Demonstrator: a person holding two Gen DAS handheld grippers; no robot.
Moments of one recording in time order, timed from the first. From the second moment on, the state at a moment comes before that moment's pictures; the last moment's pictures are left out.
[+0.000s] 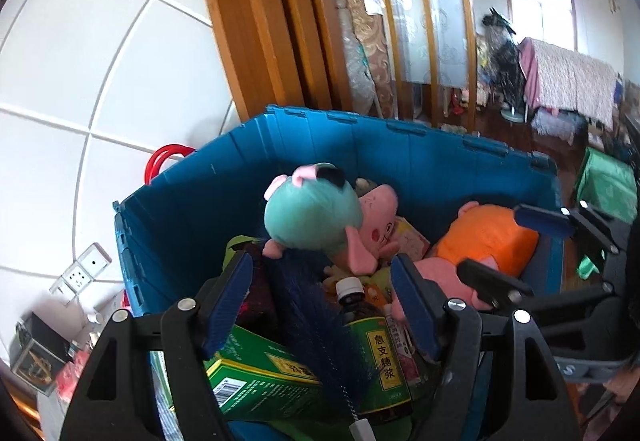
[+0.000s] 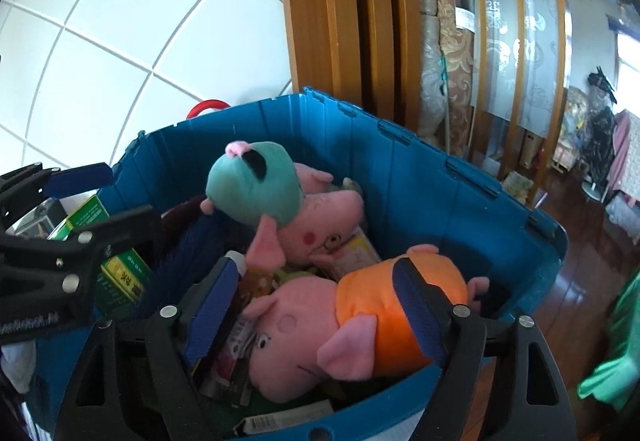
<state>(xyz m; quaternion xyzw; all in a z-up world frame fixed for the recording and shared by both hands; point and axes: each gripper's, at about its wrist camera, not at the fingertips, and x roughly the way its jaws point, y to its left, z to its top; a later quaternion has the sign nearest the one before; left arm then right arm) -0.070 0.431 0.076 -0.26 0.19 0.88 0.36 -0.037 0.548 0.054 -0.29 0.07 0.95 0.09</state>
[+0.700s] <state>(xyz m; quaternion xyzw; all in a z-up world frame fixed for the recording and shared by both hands) -0.056 0.172 0.086 -0.21 0.01 0.96 0.20 -0.020 0.412 0.098 -0.23 0.03 0.97 0.00</state>
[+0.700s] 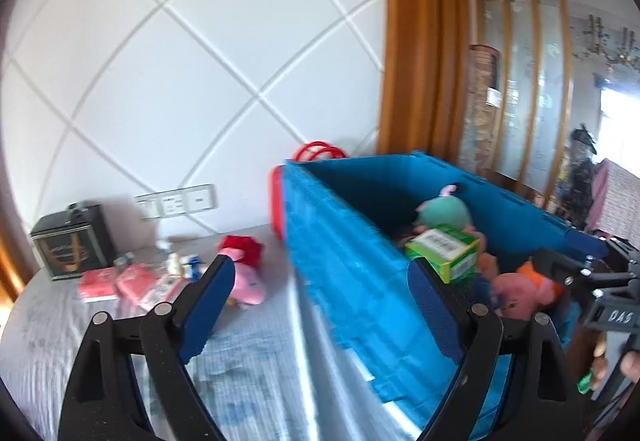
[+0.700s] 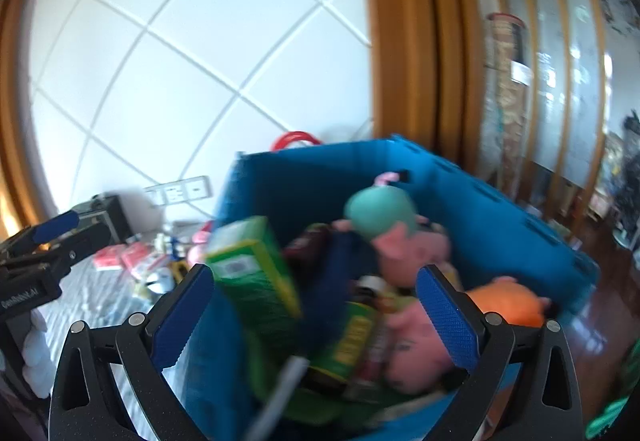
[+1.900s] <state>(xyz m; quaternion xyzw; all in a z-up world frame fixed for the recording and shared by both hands) -0.204 -0.112 -0.115 -0.44 -0.08 0.89 -0.06 -0.205 0.140 -0.056 -0.41 -0.05 0.90 -0.15</state>
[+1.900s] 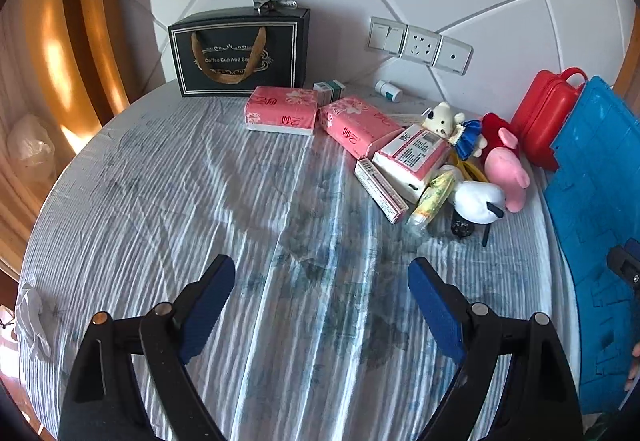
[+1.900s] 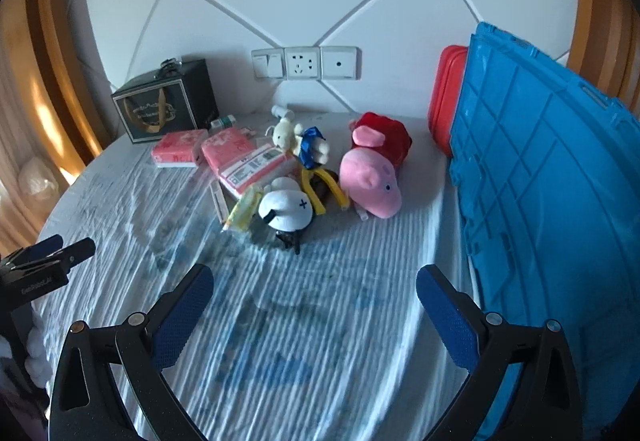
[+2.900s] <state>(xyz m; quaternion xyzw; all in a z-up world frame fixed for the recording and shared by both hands) -0.395 -0.053 -0.254 -0.53 0.00 0.85 0.00 -0.363 0.057 -0.192 -0.50 -0.06 0.84 -0.18</state>
